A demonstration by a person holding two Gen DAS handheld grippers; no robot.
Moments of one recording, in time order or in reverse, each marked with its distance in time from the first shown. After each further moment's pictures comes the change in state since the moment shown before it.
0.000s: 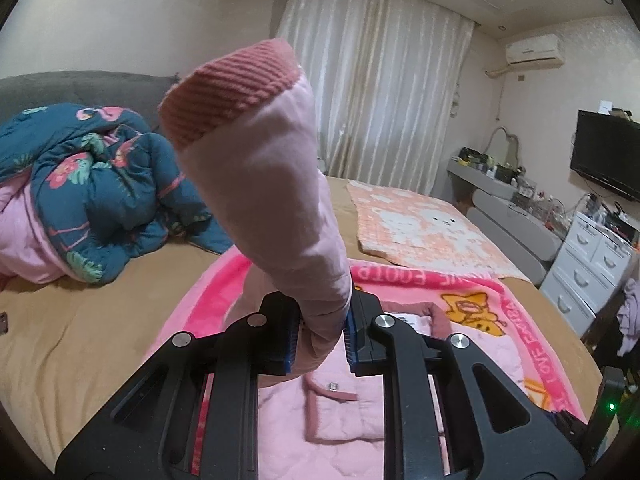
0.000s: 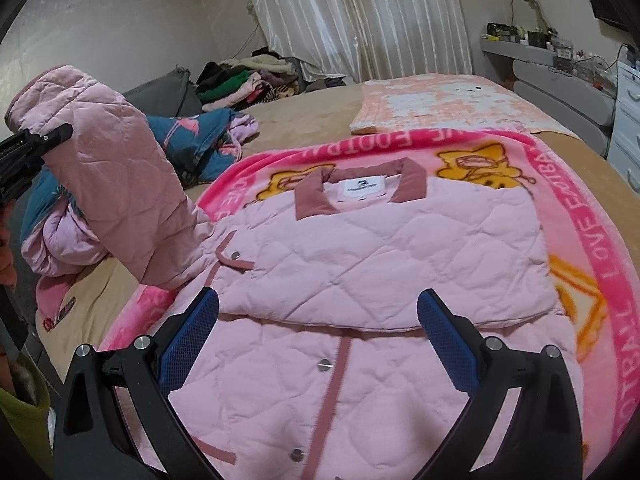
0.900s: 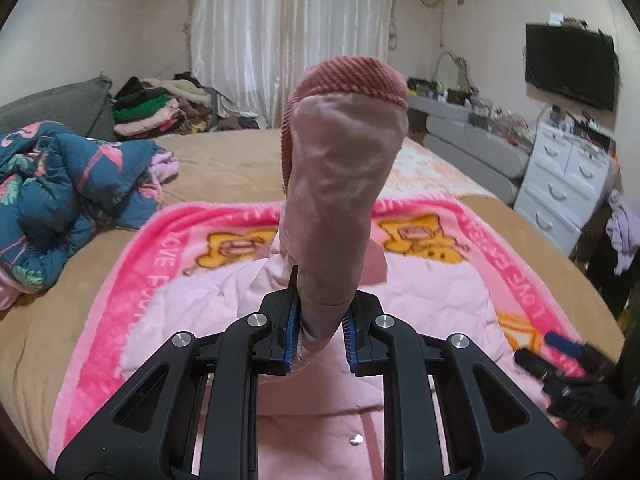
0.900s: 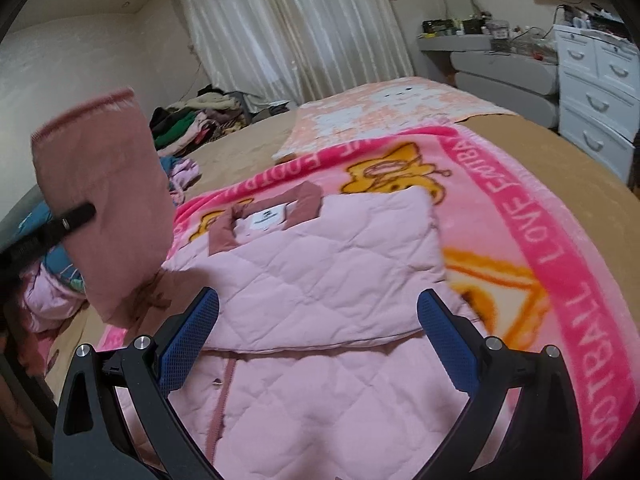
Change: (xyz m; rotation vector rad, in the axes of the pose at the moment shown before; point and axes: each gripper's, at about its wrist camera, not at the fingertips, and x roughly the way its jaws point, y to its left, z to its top) left arm 0.062 -0.158 -0.070 0.214 0.175 -0.105; right arm -0.031 -0.123 -0.007 0.175 -0.100 -0.106
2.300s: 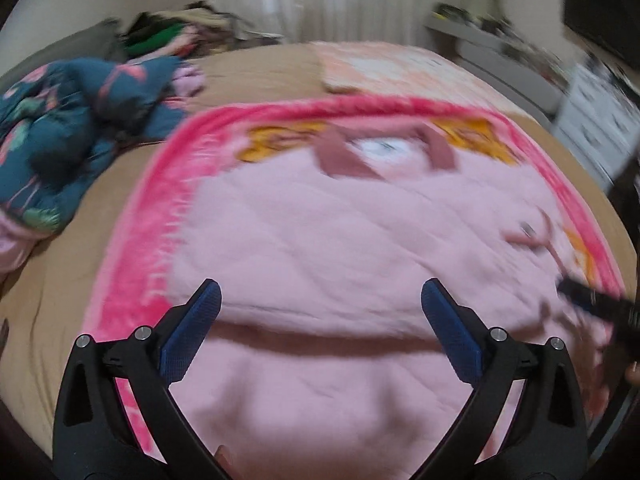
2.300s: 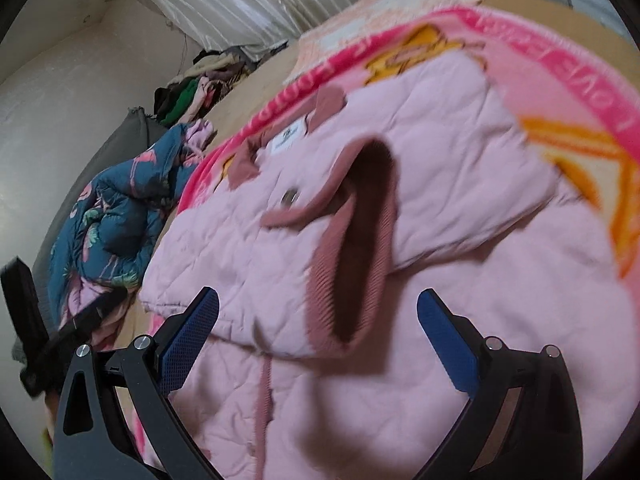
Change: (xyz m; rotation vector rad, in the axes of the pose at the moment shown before) left arm 0.028 0.085 -0.064 -0.032 0.277 0.108; right arm 0.075 0.013 -0.048 0.237 0.279 0.197
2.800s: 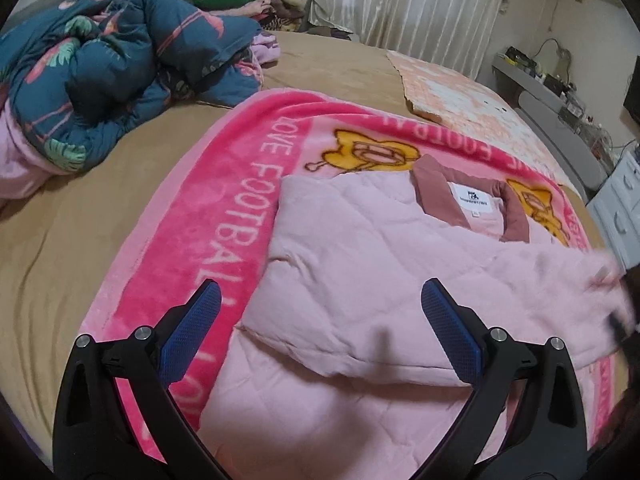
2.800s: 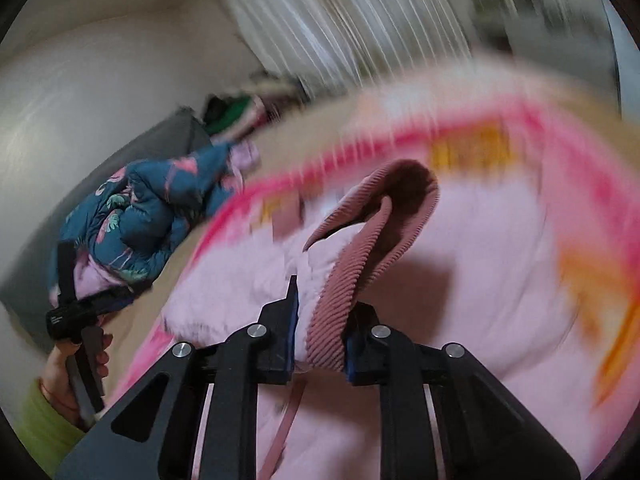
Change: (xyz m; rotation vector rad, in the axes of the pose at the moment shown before) left arm 0.032 0.090 0.021 -0.261 0.028 0.020; right arm -0.041 0.056 0.048 -0.339 -0.249 0.037
